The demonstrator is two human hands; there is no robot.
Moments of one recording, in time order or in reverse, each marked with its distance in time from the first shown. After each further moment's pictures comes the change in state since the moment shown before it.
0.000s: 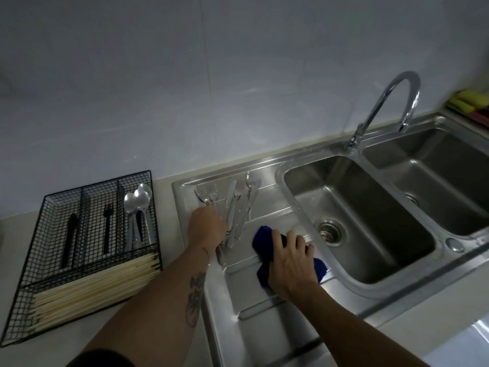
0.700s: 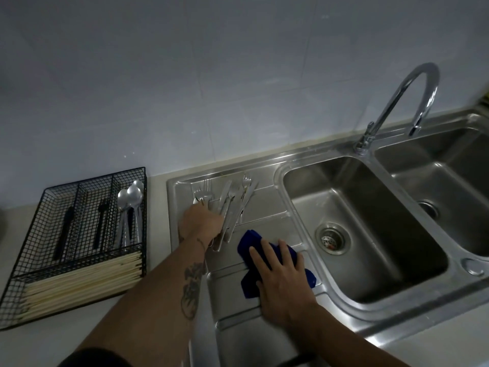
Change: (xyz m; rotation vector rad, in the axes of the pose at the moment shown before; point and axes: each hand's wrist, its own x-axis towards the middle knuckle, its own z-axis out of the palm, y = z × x) left_hand 0.006 0.035 0.005 -0.089 0.012 -0.331; right_hand -0.005 0.035 0.011 0.001 -0.042 -0.358
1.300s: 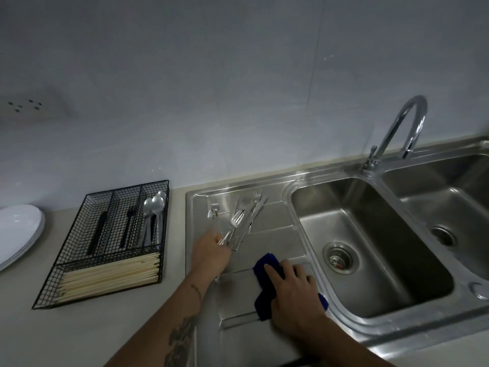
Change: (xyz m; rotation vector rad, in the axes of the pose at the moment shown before) left_hand -0.073 -0.031 -0.014 -0.145 0.004 0.102; right_hand -0.025 0.009 -0.024 0.045 -0.025 0.016
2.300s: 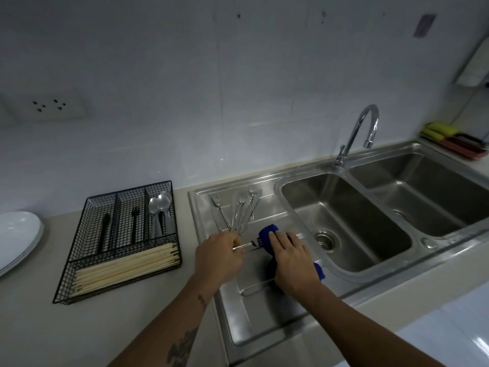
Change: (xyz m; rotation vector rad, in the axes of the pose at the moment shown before) left_hand -0.072 -0.037 -0.061 0.283 0.016 0.576; right_hand -0.025 -0.068 -0.011 -0.078 0.294 0.118
